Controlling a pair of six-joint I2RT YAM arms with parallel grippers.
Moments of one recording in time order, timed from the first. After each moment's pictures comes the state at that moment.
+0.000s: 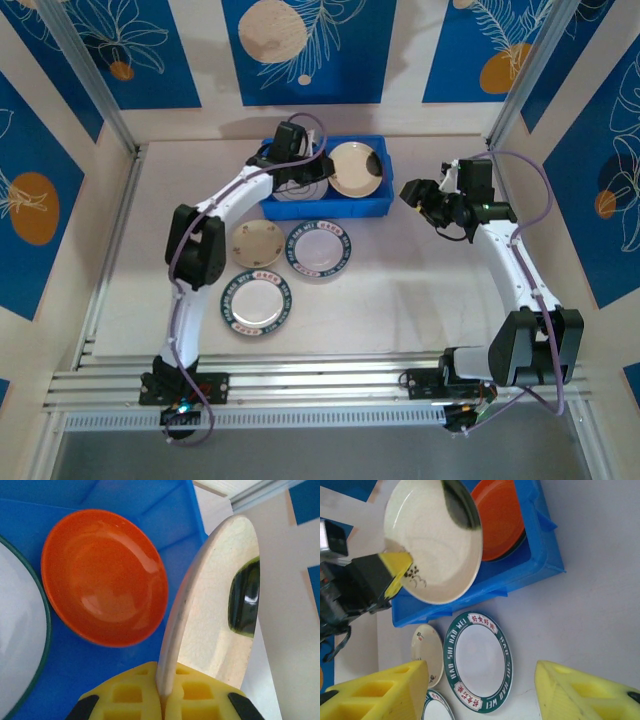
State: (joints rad) left arm -0.47 2.25 1.97 -0.35 0.44 -0.68; right arm 0.01 1.31 1.10 -0.55 -0.49 0.64
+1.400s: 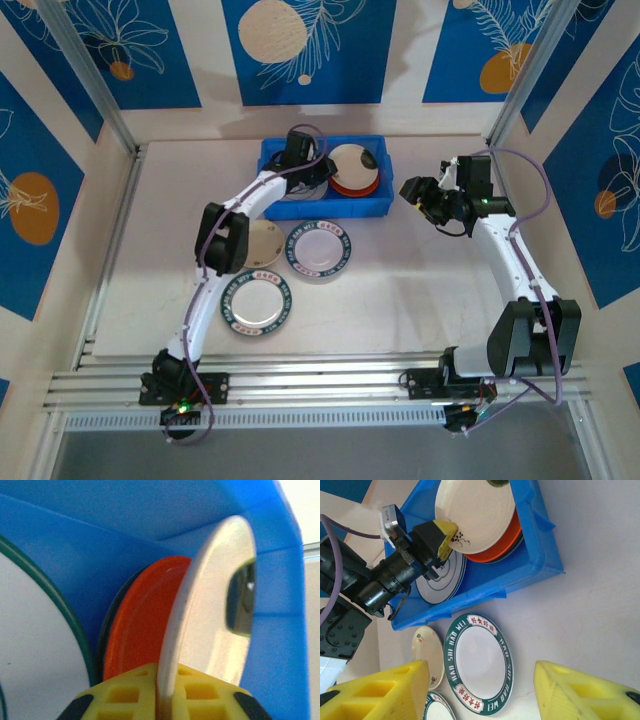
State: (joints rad) left arm -0.45 2.61 2.29 -0.29 0.37 -0.90; right arm 0.00 1.36 1.13 -0.56 -0.50 0.65
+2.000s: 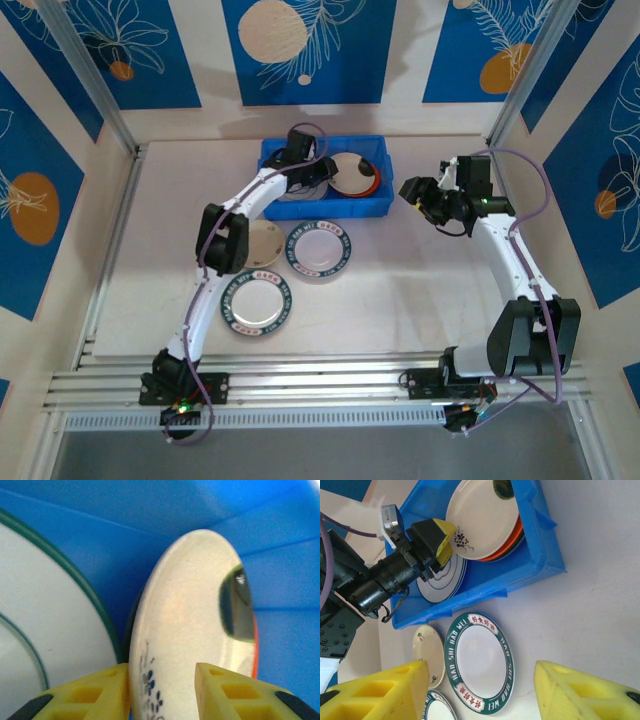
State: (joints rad) left arm -0.46 2.62 2.35 -0.45 0.30 -0.79; right arm 0.00 1.36 1.13 -0.56 -0.51 0.65
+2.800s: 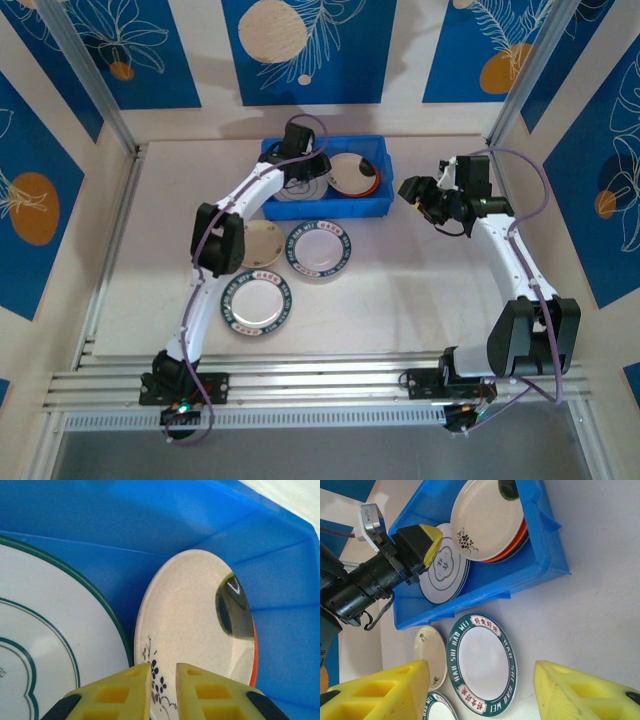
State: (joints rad) left arm -0.46 2.55 2.33 -0.50 0.23 -0.70; right arm 0.01 1.36 1.13 -0.54 -0.51 0.66
